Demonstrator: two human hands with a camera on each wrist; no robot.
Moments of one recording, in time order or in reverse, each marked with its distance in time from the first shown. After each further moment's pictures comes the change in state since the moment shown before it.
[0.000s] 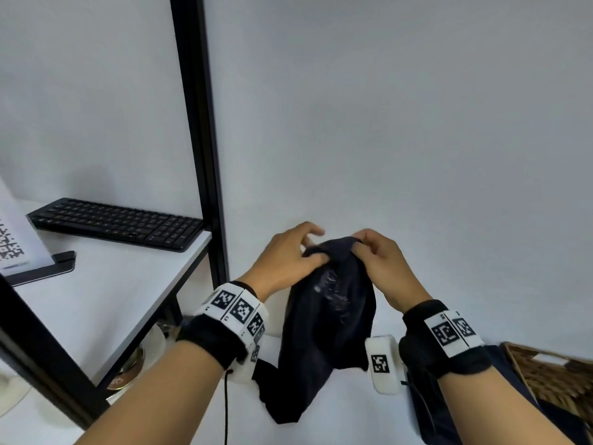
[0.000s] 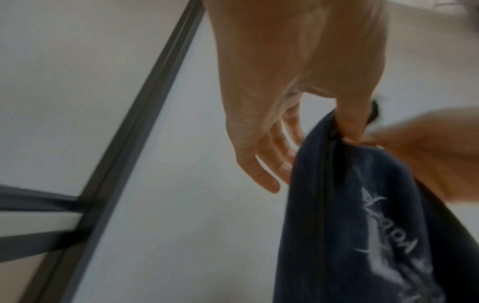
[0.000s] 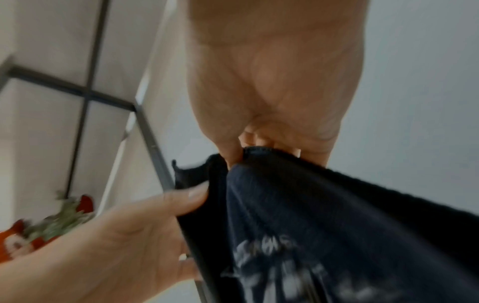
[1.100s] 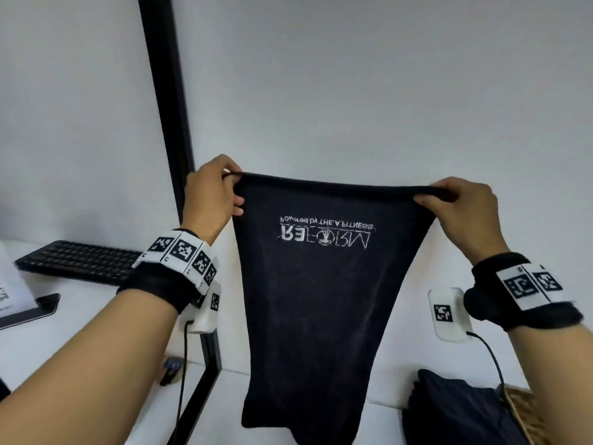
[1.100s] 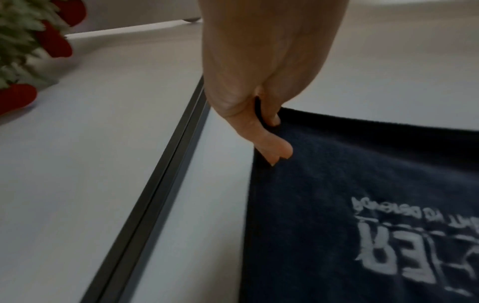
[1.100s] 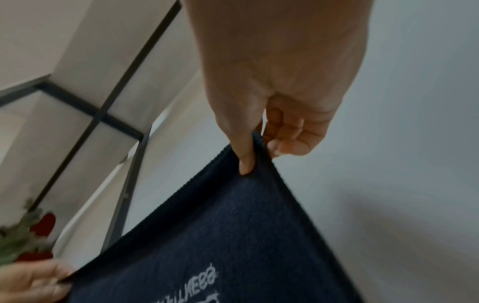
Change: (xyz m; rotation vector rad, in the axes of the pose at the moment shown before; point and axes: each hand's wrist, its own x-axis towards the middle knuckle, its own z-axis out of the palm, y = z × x) left_hand 0.061 0.057 -0.104 -0.034 0.660 0.069; right_hand 0.056 -0.064 -0.166 -0.365 0.475 -0.292
